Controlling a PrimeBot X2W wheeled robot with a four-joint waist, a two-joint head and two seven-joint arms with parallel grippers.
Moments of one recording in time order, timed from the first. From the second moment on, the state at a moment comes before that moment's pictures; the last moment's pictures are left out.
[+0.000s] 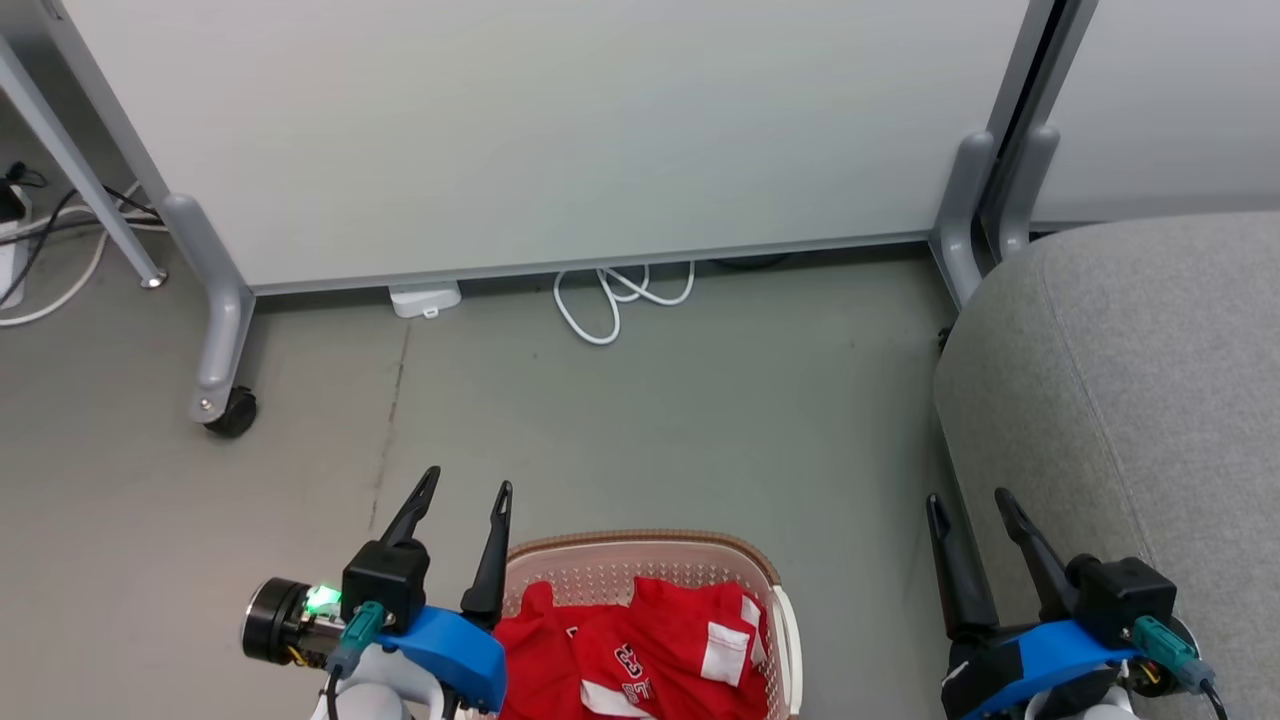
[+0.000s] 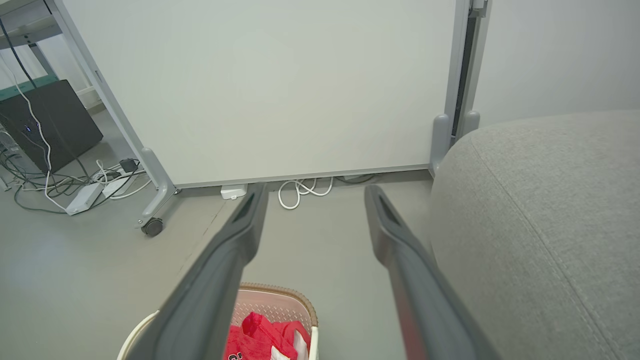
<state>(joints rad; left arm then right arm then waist) -0.18 0.06 -0.20 0.48 -0.06 -0.12 -0.26 -0.10 -0.05 0.03 0.37 0.18 0.13 -0.26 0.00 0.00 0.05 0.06</state>
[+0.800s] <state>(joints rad) -0.54 0.19 -0.60 0.91 -0.12 -0.13 -0.26 -0.29 -0.05 0.05 0.33 0.17 0.13 -0.26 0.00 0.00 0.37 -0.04</state>
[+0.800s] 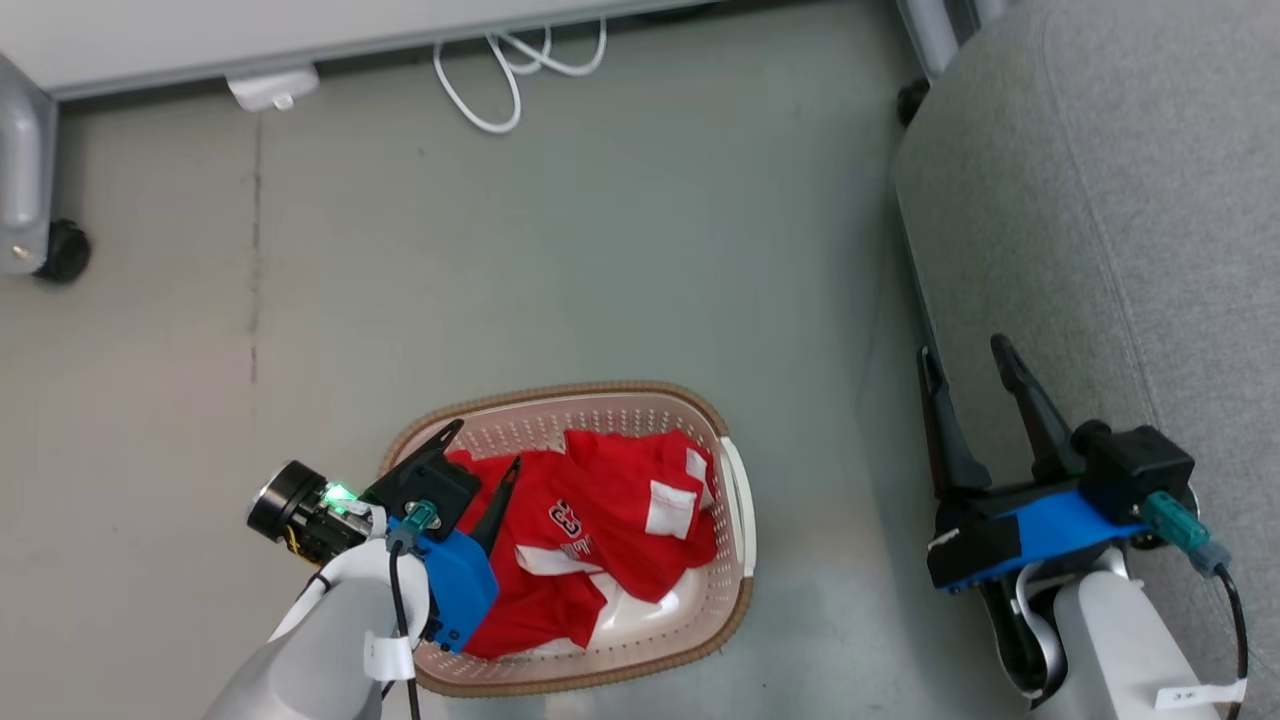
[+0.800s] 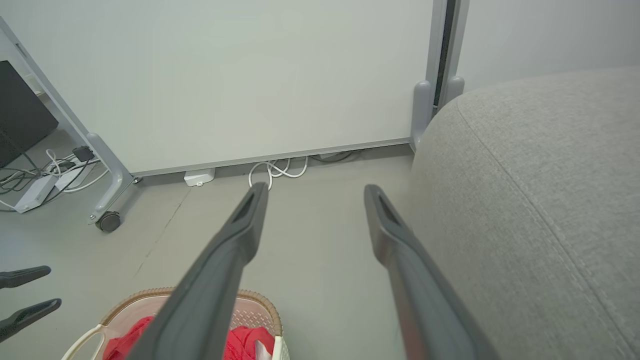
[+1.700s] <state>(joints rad) -0.84 0.22 -0.97 1.27 -0.26 -0.13 -0.13 -0.44 -0.05 0.03 0.25 0.12 0.13 -0.26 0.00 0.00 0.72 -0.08</state>
